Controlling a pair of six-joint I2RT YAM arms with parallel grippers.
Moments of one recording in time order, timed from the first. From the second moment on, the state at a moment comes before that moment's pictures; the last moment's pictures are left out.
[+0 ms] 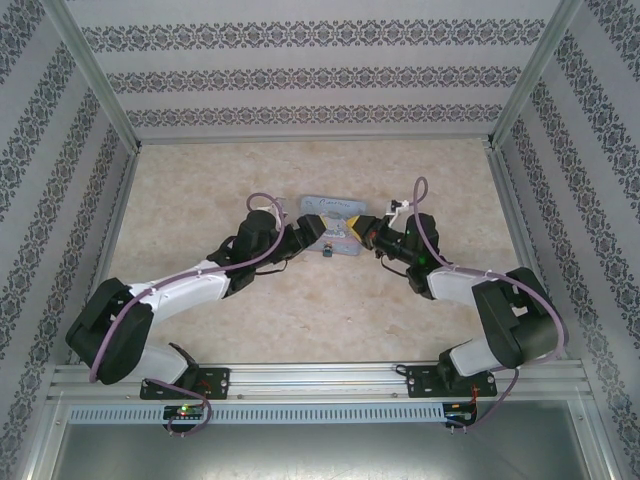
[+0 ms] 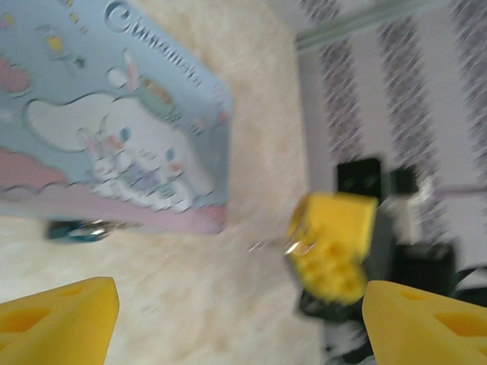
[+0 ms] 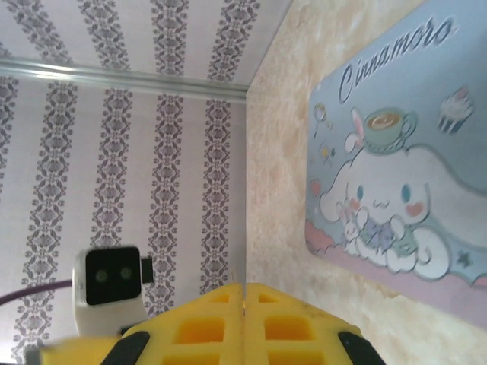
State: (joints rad) left arm -0.63 1.41 0.75 0.24 0.22 -1.06; right arm 0.32 1.48 0.50 0.79 -0.59 1.33
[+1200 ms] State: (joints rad) left arm -0.71 1.89 0.86 0.35 0.04 -0.45; right arm 0.24 1.87 0.75 0.79 -0.73 1.33
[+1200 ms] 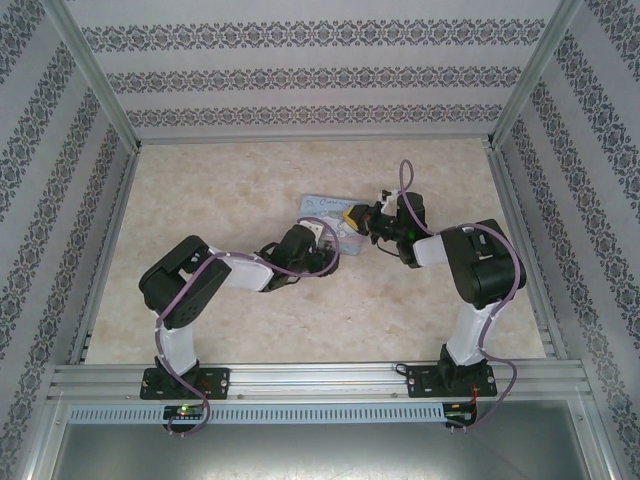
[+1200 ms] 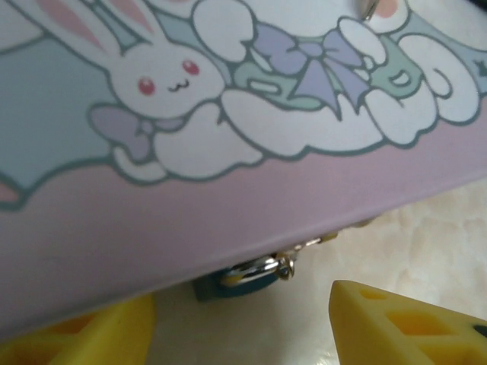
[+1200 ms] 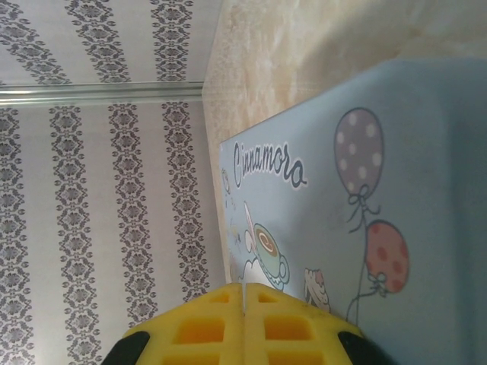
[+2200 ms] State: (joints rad) left arm -0.68 2.01 0.78 0.86 0.16 -0.89; right arm 0.22 1.89 0.76 0.81 -0.75 1.33
